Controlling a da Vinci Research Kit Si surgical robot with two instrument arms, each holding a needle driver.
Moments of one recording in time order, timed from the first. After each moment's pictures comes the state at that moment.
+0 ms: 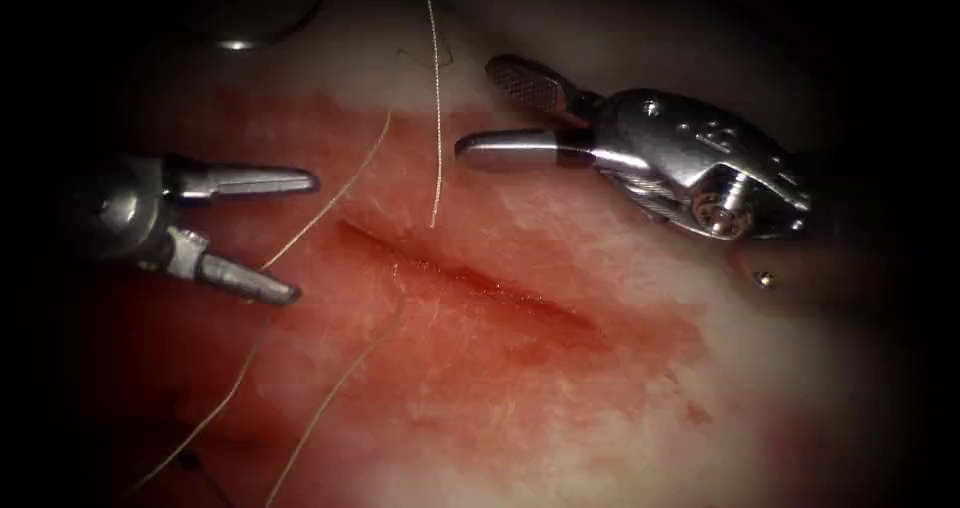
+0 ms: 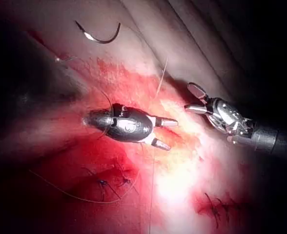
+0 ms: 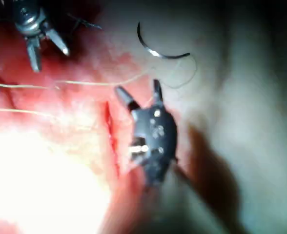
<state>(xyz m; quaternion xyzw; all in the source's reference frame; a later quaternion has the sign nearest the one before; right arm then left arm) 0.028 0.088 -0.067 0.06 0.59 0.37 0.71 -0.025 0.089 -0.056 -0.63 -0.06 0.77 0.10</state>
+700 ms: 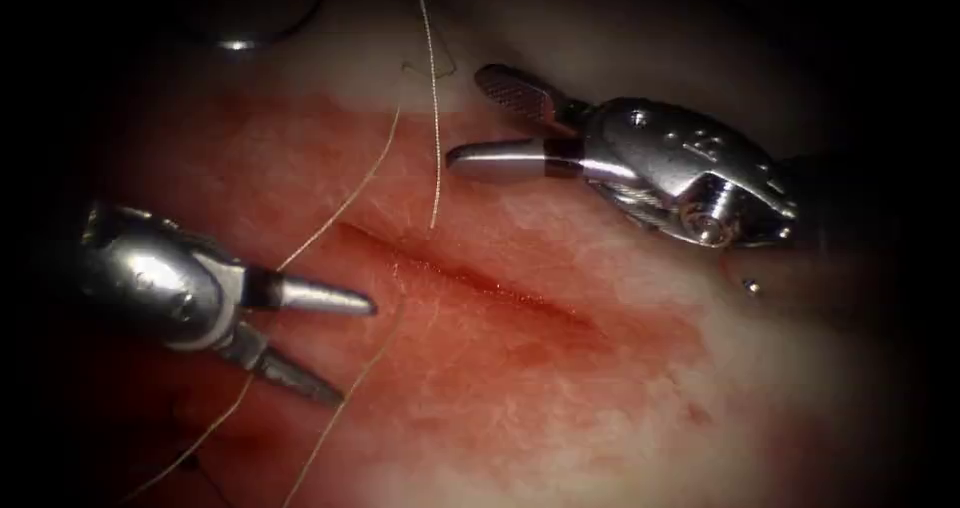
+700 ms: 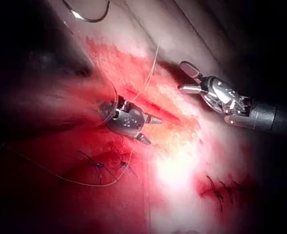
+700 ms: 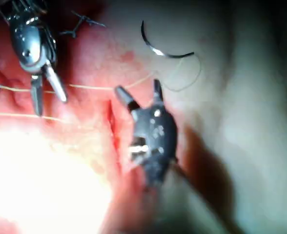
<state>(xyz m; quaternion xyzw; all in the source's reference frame) 0.029 0.088 -0.066 0.06 0.60 0.37 0.71 -0.027 0.086 -0.052 -0.54 -0.03 0.84 -0.05</state>
